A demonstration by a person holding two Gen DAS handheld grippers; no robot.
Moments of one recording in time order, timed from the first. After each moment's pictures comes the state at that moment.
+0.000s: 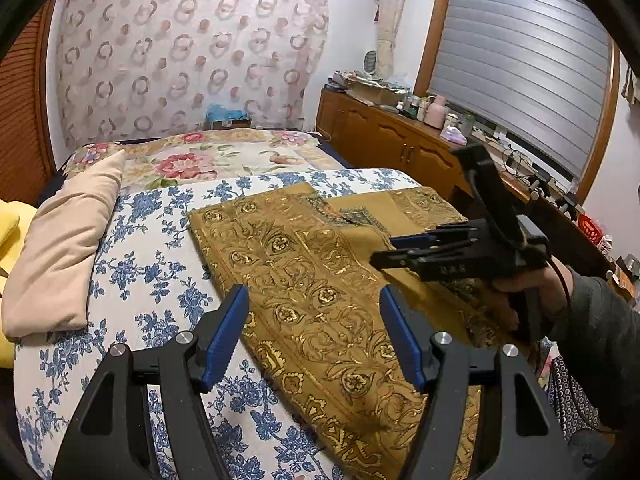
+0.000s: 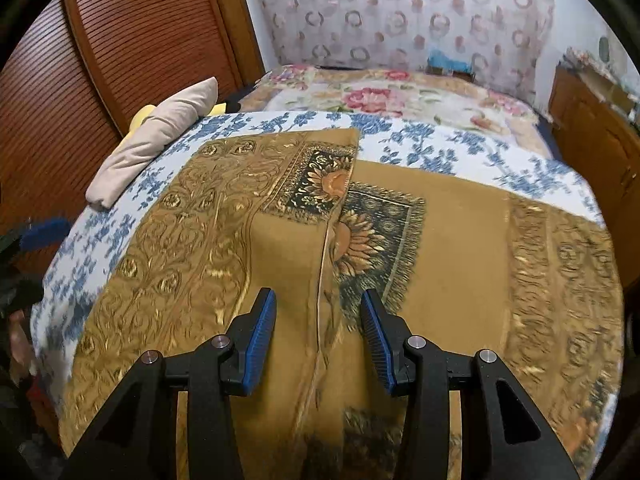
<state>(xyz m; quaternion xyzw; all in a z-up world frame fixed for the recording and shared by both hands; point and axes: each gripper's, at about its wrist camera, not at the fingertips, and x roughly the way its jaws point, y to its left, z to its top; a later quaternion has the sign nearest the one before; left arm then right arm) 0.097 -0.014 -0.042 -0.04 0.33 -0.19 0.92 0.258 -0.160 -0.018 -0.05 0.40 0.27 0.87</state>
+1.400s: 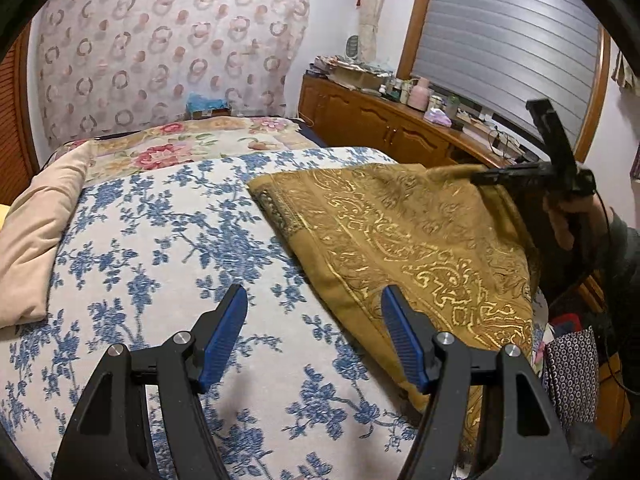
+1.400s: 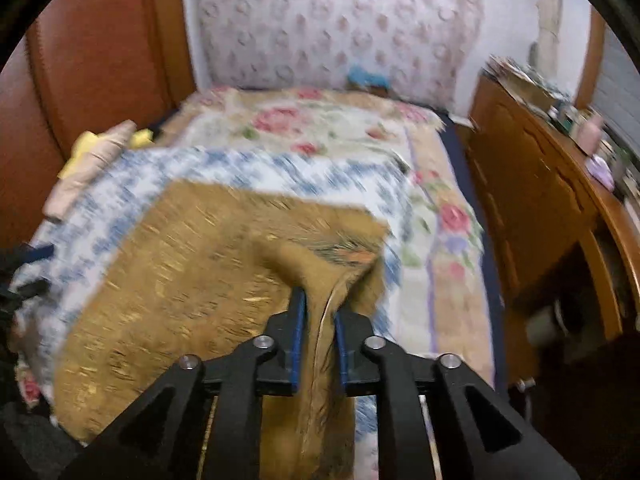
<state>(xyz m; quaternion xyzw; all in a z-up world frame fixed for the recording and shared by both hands) 0.096 -0.053 -0.055 -0.02 0.35 -0.22 0.91 0.186 -0.312 0.025 -0.08 0.38 0.14 0.91</state>
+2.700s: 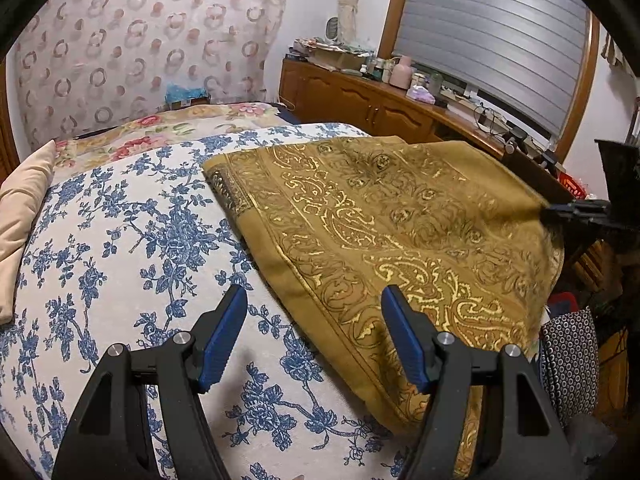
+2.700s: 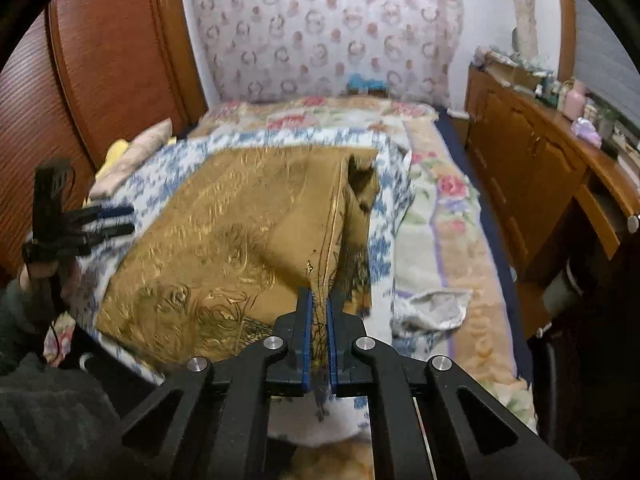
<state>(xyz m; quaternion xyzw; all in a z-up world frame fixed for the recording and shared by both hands) 0.095 -0.094 -0.068 0.00 0.37 -0.24 0.90 0.029 -0.369 0.027 -0.03 0.36 0.16 0.92</state>
